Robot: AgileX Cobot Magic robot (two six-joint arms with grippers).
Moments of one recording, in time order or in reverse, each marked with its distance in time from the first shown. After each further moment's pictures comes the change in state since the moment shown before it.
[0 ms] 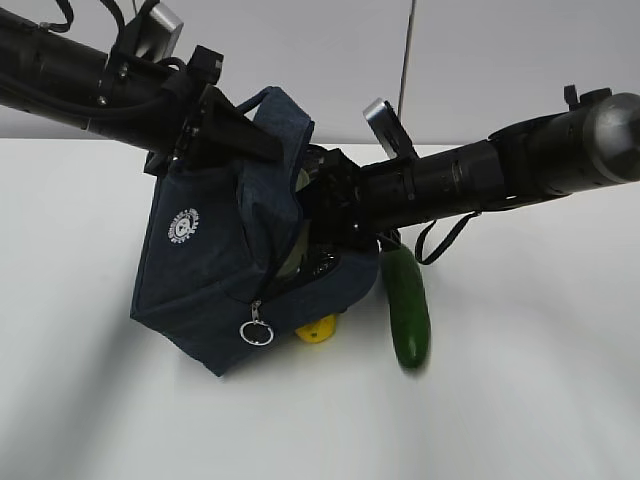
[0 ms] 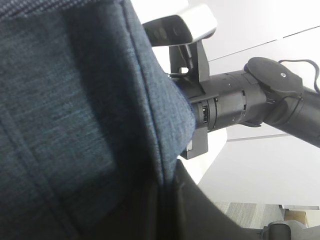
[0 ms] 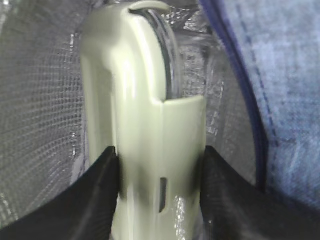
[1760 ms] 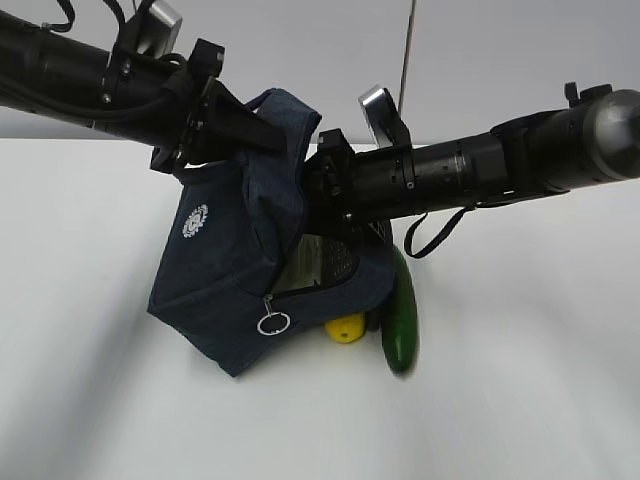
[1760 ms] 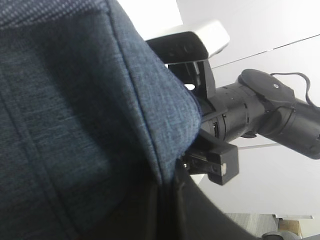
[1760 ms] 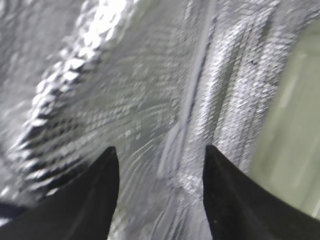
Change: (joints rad) left arm 0.000 0.009 0.002 -0.063 -0.010 0.036; right arm 0.000 0.000 -0.010 0.057 0.136 0.004
